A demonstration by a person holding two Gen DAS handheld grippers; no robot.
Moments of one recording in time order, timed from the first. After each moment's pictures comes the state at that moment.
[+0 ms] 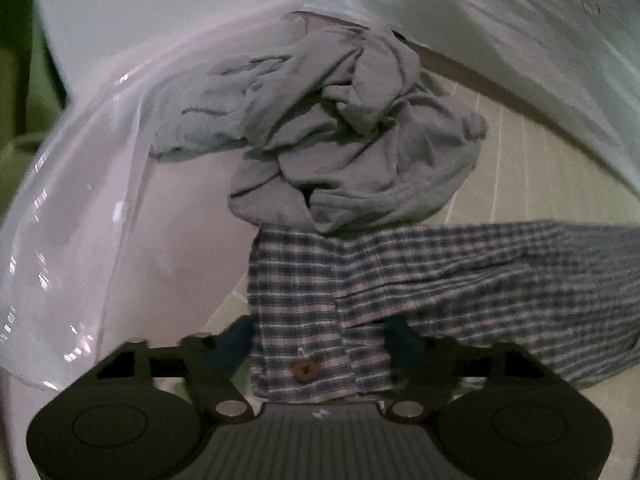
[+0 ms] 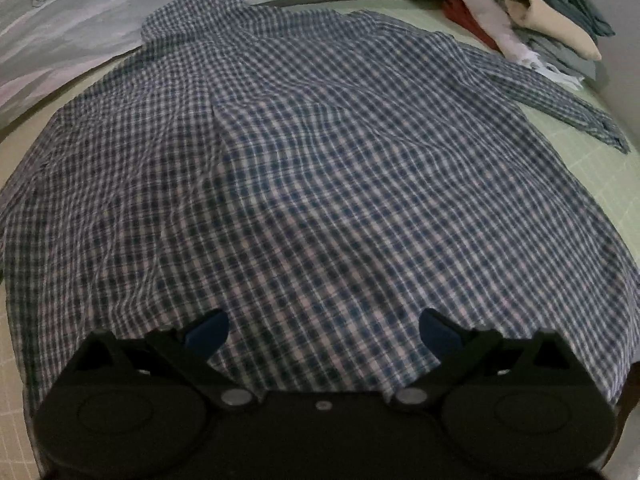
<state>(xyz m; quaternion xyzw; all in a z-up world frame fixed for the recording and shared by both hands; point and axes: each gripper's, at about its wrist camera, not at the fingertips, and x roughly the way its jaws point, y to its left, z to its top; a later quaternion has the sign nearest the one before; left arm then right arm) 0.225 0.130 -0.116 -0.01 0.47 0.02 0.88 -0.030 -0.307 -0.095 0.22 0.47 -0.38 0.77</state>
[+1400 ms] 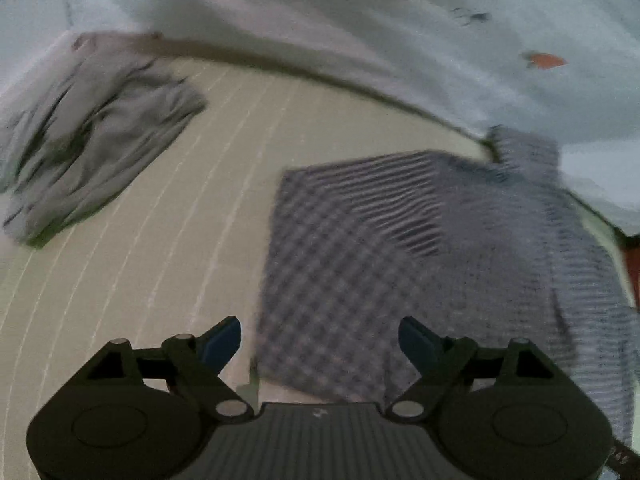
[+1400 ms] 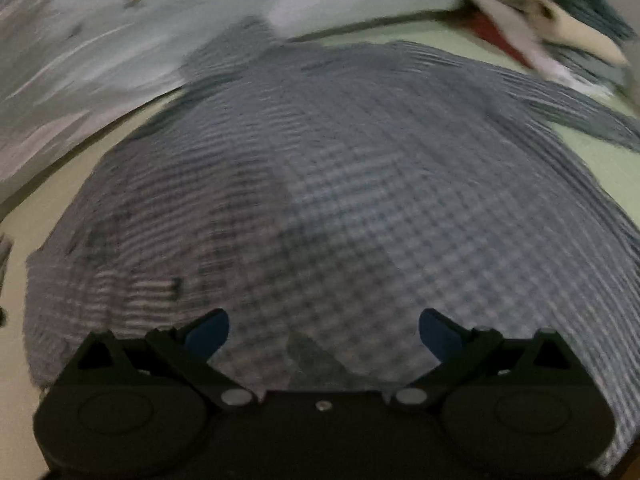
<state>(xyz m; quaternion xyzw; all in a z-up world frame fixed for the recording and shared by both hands) 0.170 -0.068 -0.070 -0.02 0.51 -0.17 0.84 -0.004 -0.294 -0.070 0.24 0.42 -0.31 0.82</state>
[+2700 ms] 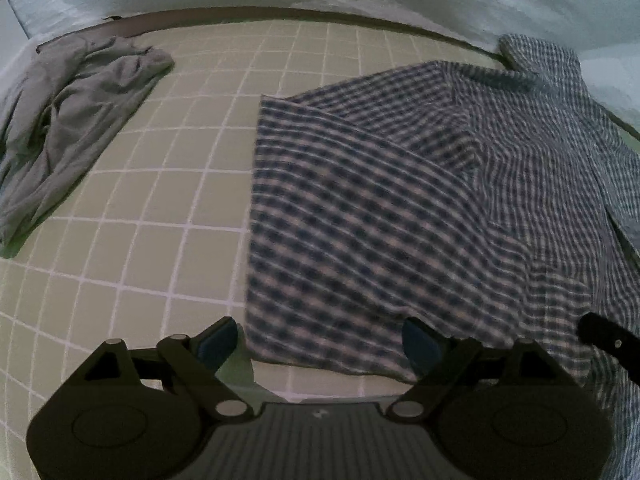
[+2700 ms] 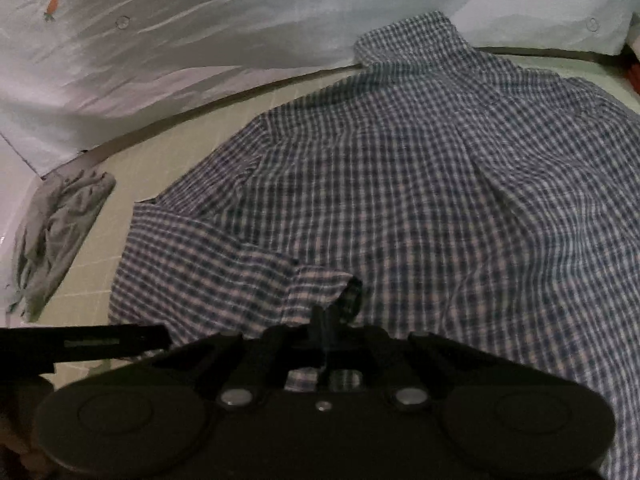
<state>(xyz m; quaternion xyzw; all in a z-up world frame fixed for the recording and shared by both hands) 0.164 -0.103 -0.124 0.09 0.54 -0.17 0.82 0.058 -0.257 -0.090 0.22 0.41 -0.15 0.87</state>
